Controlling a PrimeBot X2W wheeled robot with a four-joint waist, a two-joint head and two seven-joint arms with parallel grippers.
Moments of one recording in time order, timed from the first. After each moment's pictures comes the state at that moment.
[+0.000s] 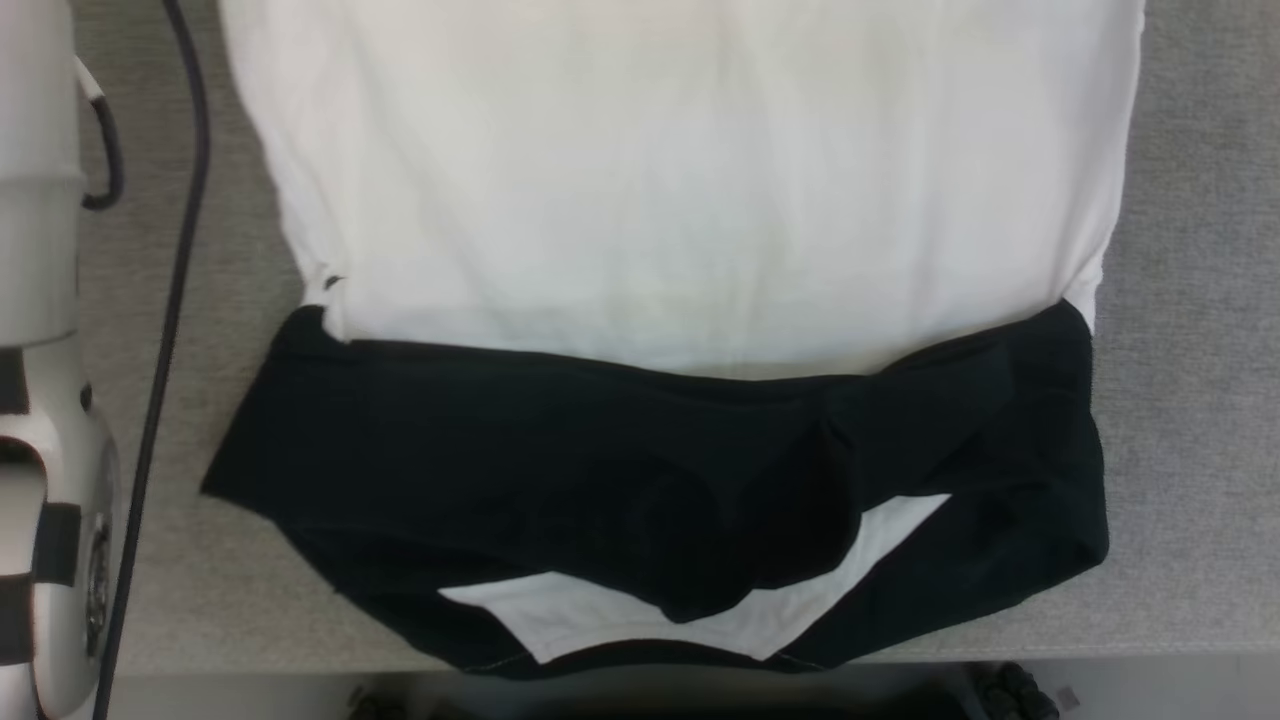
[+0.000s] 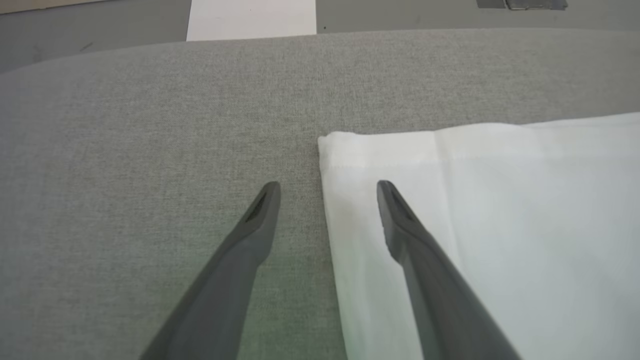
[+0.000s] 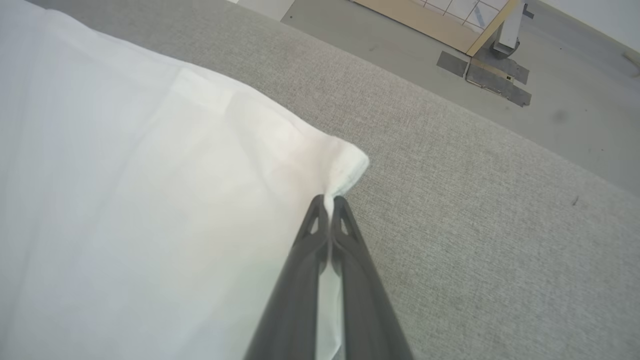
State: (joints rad) left arm -1.39 0.32 -0.21 0.48 -0.38 0.02 0.77; right arm -1.35 -0.28 0.24 0.30 0.35 0.13 0.92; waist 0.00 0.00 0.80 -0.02
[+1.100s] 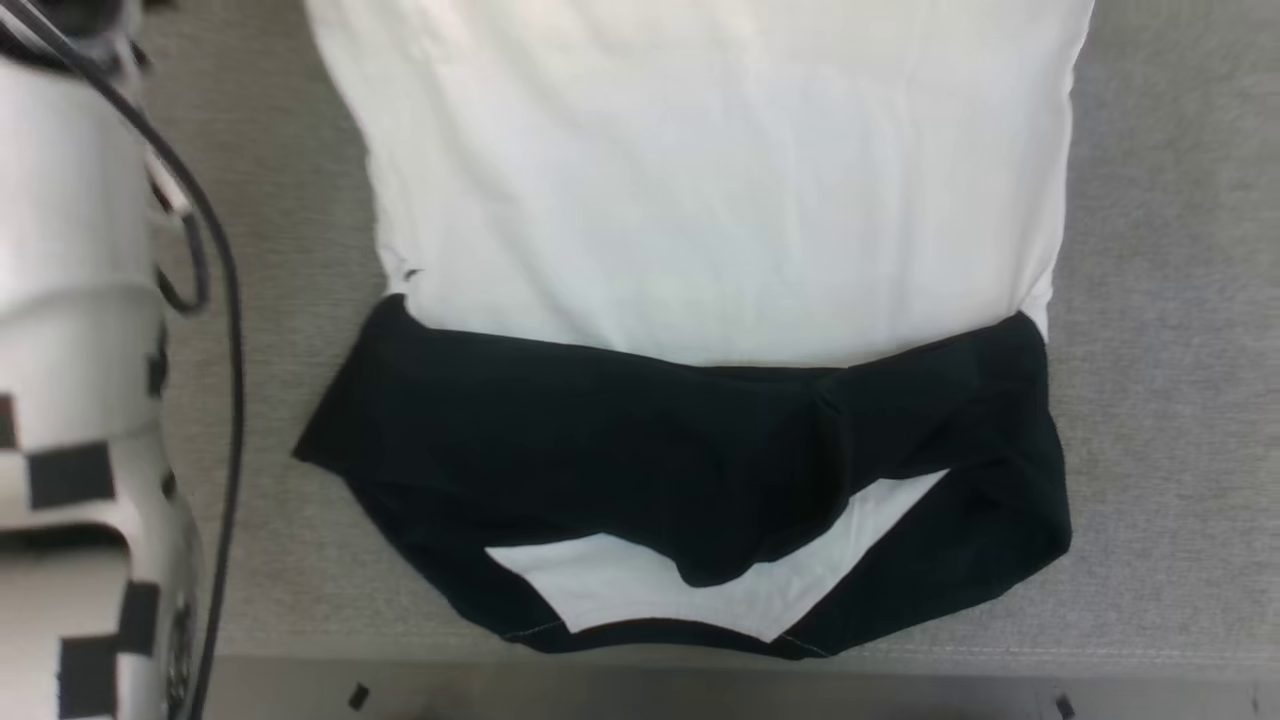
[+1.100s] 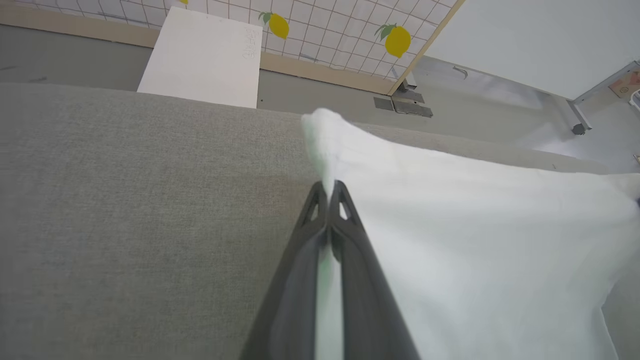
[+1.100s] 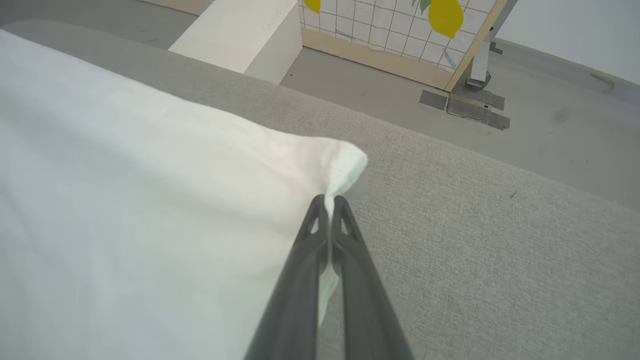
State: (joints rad) left arm -1.20 0.26 -0.07 0.40 -0.62 -0.07 0.62; right arm -1.24 -0.36 0.22 0.39 0.46 0.13 0.74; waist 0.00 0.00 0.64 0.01
